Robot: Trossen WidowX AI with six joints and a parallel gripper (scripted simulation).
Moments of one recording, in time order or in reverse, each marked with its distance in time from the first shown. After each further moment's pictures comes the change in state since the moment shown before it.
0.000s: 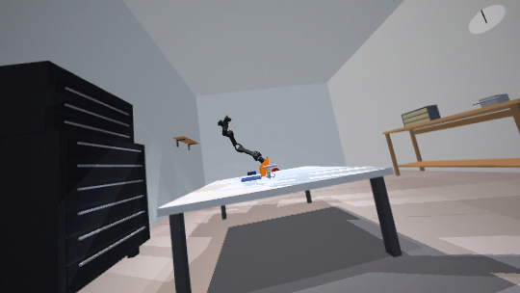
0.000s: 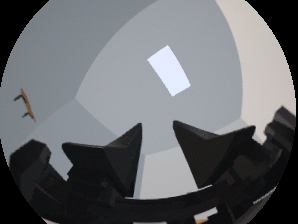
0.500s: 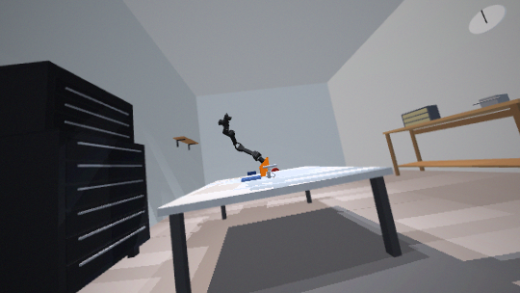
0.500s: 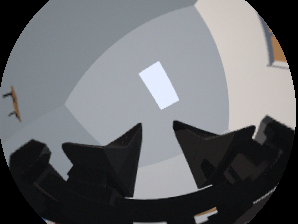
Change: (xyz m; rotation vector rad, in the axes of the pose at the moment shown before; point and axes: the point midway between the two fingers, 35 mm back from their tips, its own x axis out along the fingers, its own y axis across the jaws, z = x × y) arm -0.017 -0.061 0.026 -0.080 -0.149 -0.108
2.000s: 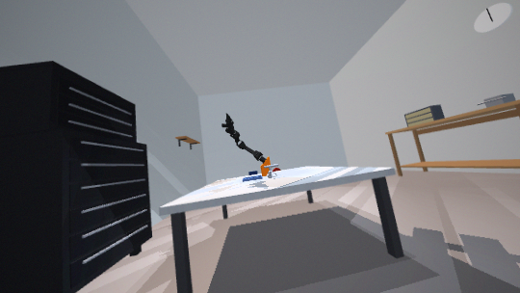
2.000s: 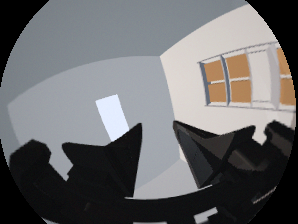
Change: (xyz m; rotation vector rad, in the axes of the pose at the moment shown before) arm -0.089 -0.168 0.058 -0.295 -0.375 -0.493
